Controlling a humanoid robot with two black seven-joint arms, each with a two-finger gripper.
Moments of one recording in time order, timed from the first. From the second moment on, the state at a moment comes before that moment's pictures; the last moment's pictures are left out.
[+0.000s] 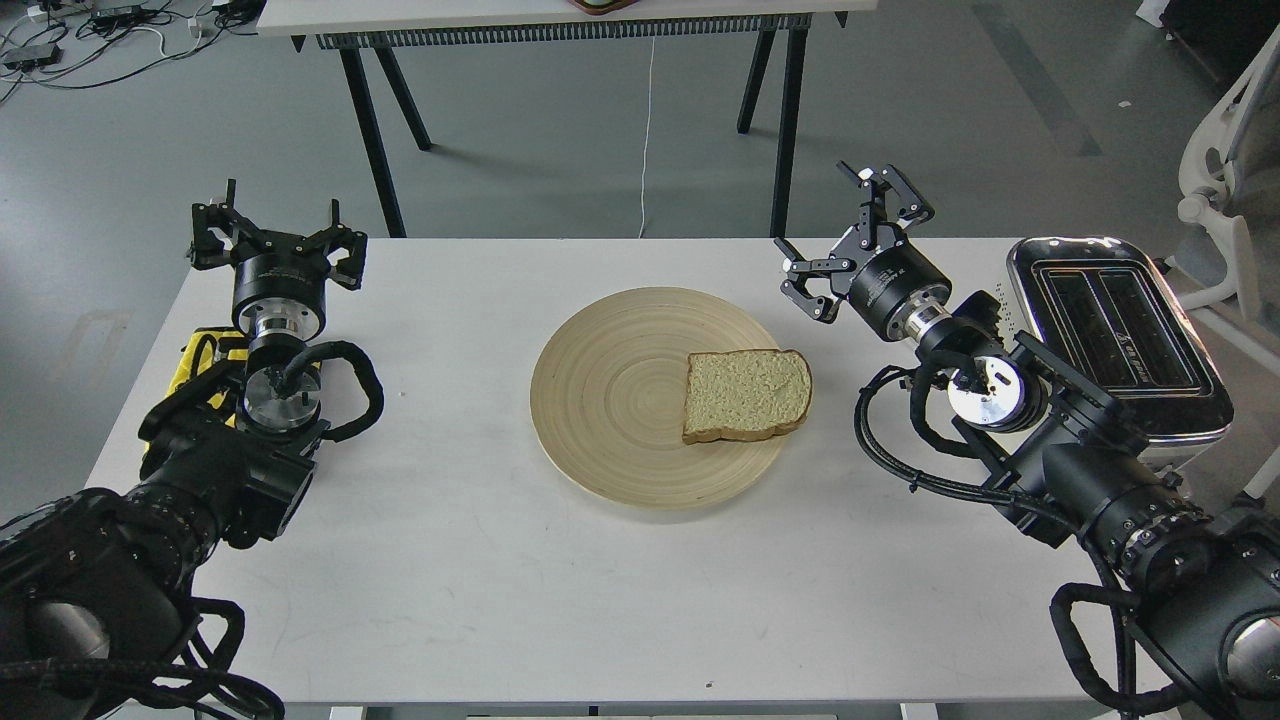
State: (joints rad) left arm -0.82 0.08 -0.61 -0.22 -0.67 -0.49 -0.47; right arm 0.79 -0.06 0.84 0.47 -0.09 0.49 0.14
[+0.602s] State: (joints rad) left arm -0.81 0.07 -0.61 -0.22 -0.67 -0.49 -0.47; right arm 0.80 -0.06 0.75 0.46 -0.10 0.49 0.14
